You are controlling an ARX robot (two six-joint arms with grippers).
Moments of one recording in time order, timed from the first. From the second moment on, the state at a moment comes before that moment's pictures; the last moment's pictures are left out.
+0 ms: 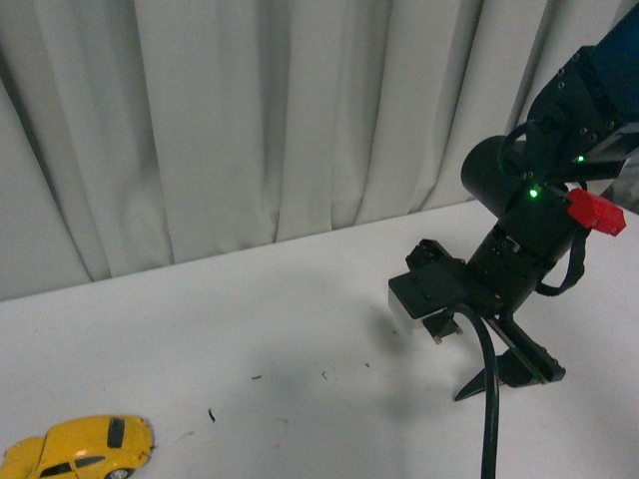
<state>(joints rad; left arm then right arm) 0.00 0.00 0.01 0.00 0.00 0.00 -0.15 2.16 1.25 -0.60 -0.39 -1.73</state>
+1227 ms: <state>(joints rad) 0.00 0.00 0.01 0.00 0.00 0.00 -0.08 1.58 1.44 -0.10 -0.22 -1.46</state>
